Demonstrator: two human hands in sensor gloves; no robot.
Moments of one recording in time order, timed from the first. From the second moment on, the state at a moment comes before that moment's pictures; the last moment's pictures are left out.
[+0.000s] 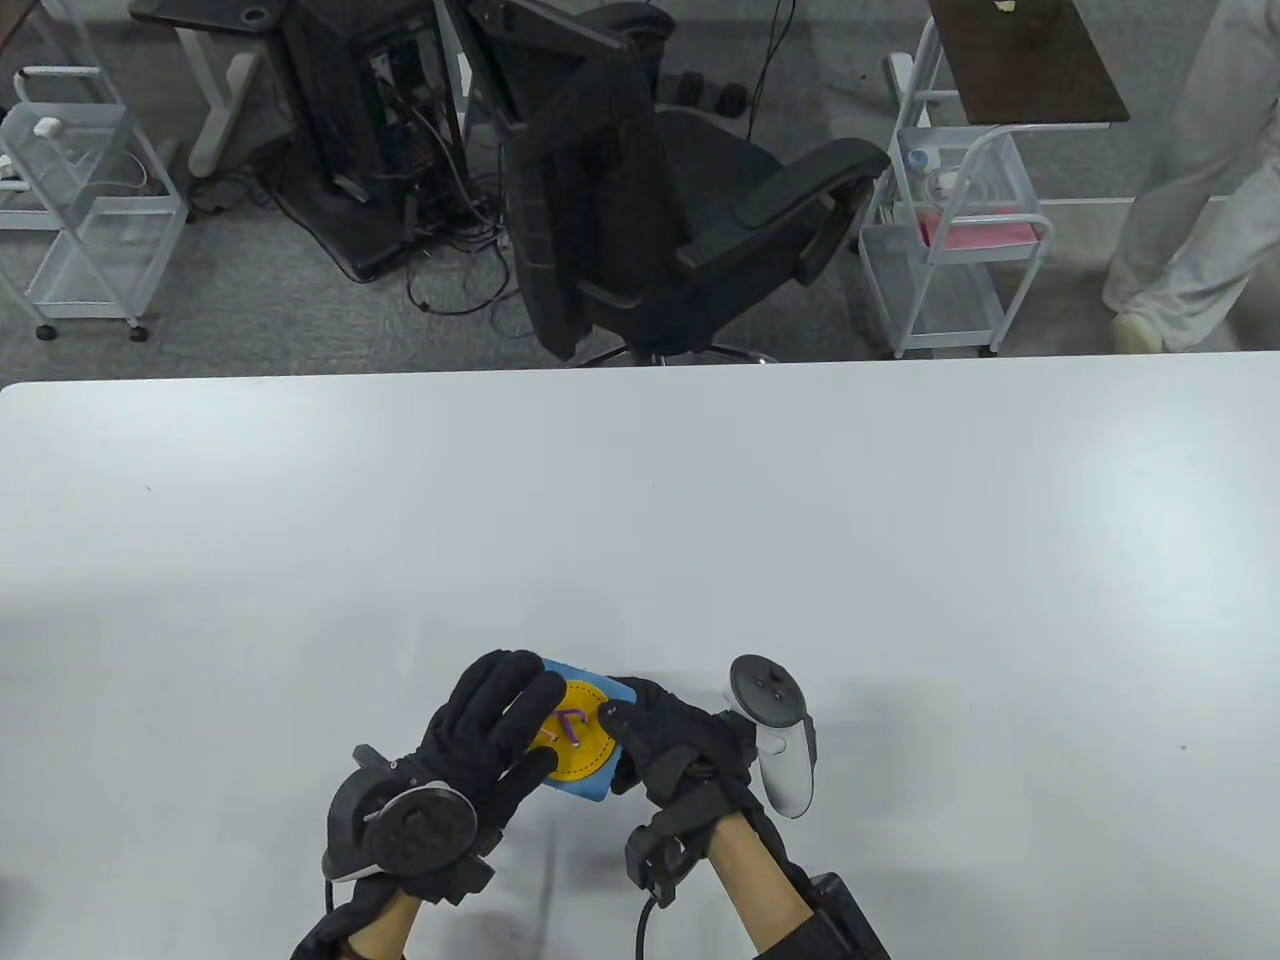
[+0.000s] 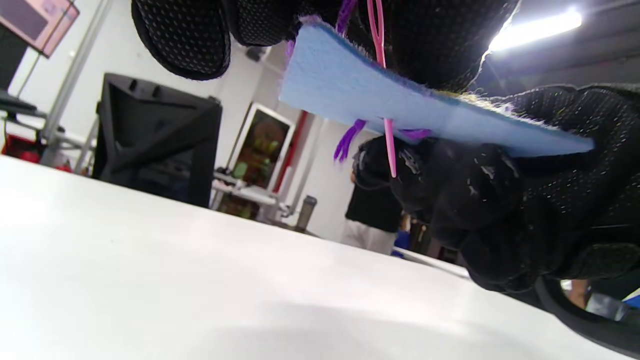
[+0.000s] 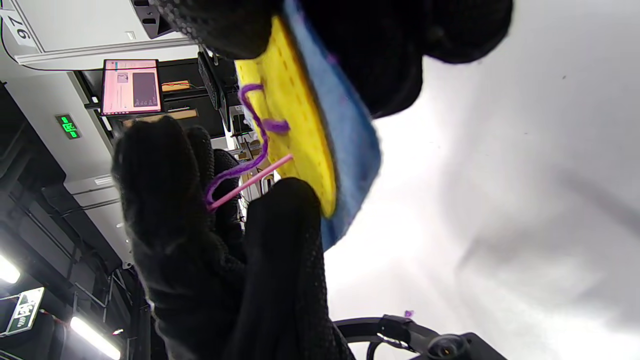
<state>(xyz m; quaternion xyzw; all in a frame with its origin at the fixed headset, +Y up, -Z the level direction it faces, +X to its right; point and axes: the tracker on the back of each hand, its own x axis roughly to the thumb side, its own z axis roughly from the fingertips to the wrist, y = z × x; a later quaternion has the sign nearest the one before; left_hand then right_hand) -0.193 -0.706 -0.177 0.10 -0.30 0.23 0.92 0.041 -0.767 -0.222 -0.02 0.28 0.65 0.70</state>
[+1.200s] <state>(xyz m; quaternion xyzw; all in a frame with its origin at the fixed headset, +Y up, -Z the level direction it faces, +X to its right) -0.206 -0.732 -0.197 -0.02 -0.29 0.54 0.79 0.048 -0.735 -0.229 0.02 0.28 0.60 0.75</state>
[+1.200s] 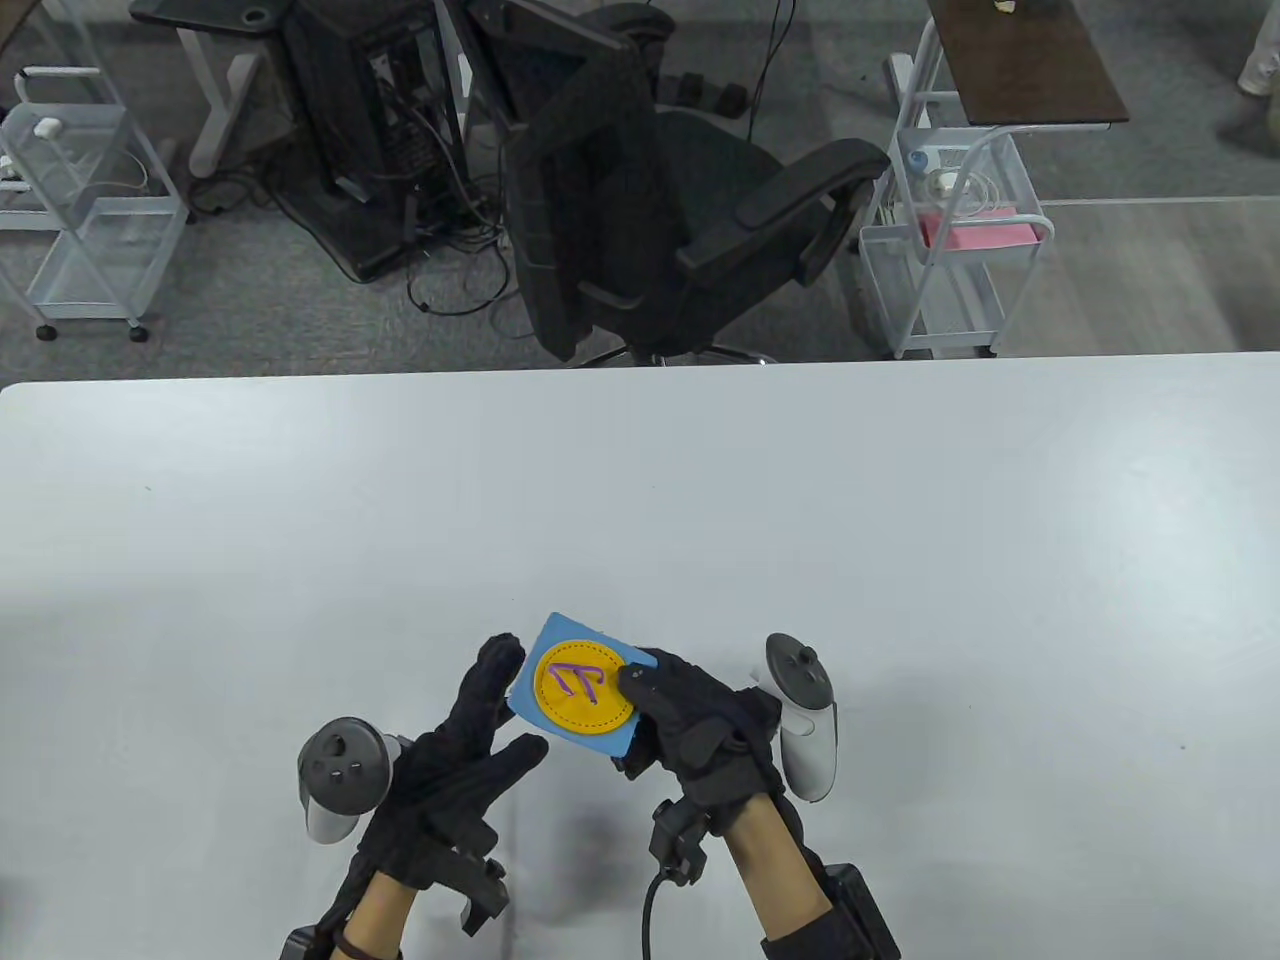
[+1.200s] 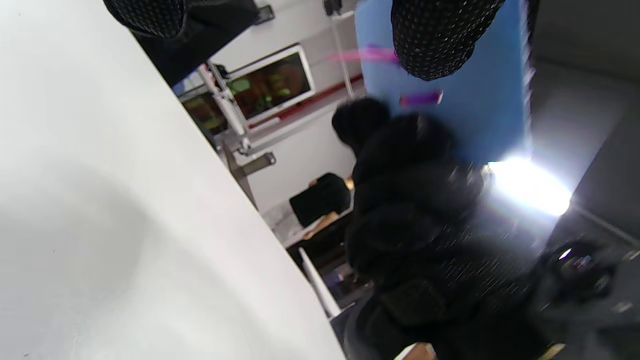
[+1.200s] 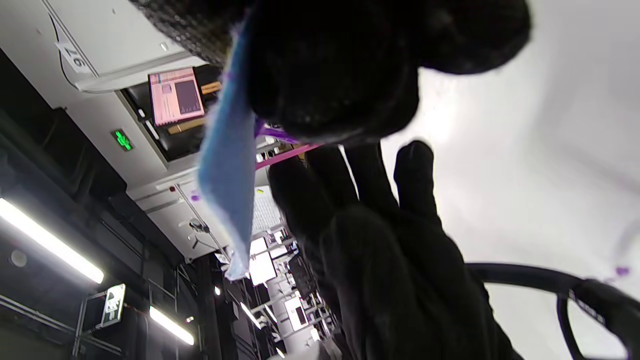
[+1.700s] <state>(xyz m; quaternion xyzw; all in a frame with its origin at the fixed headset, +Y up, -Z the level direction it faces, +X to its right) -0.209 -0.728 -0.189 0.12 -0.24 0.51 0.82 0.020 -0.723 -0.229 0.06 0.29 0.64 0.71</state>
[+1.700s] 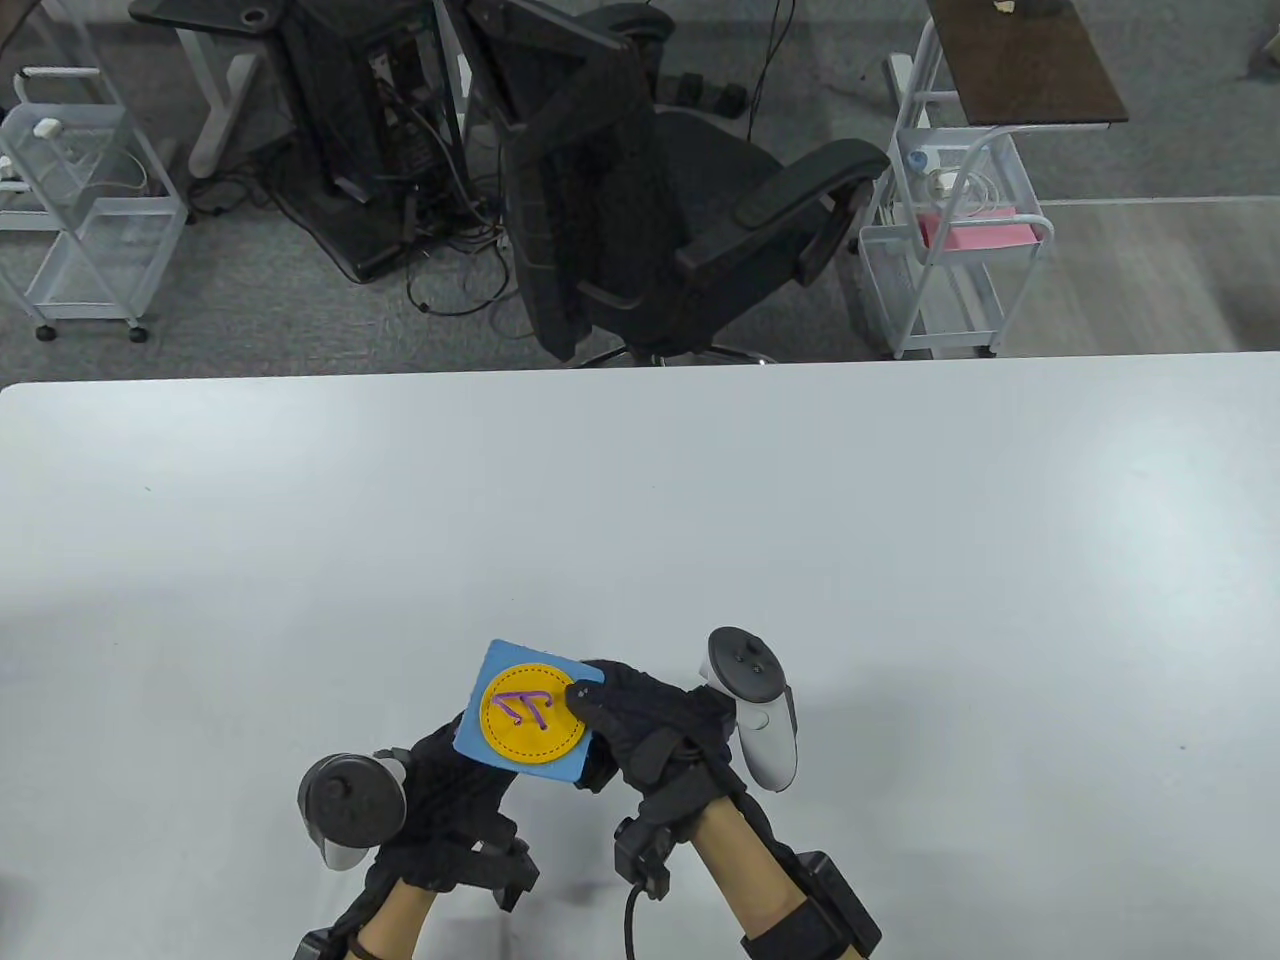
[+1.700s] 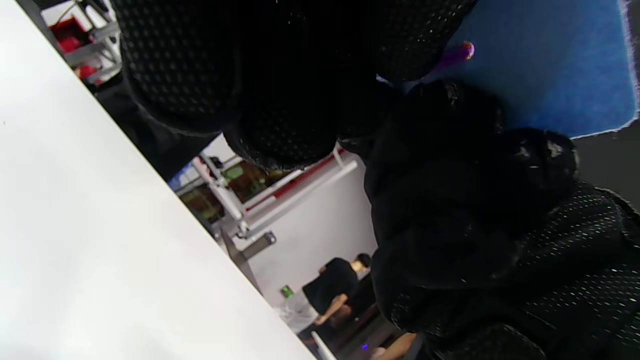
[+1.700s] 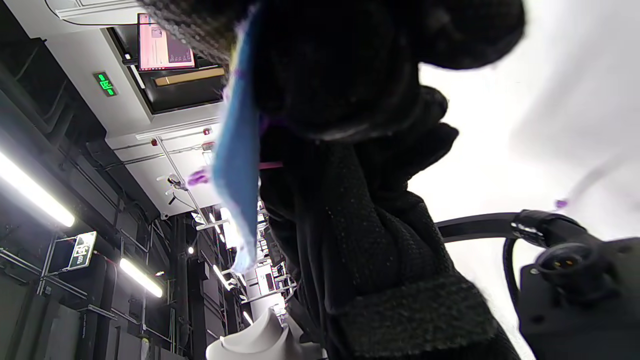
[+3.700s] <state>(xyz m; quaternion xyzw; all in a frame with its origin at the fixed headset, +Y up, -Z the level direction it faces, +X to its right) -0.191 -0.746 -0.203 -0.30 -0.29 0.54 0.73 0.028 -0.711 -0.230 0.17 0.27 0.78 0.54</state>
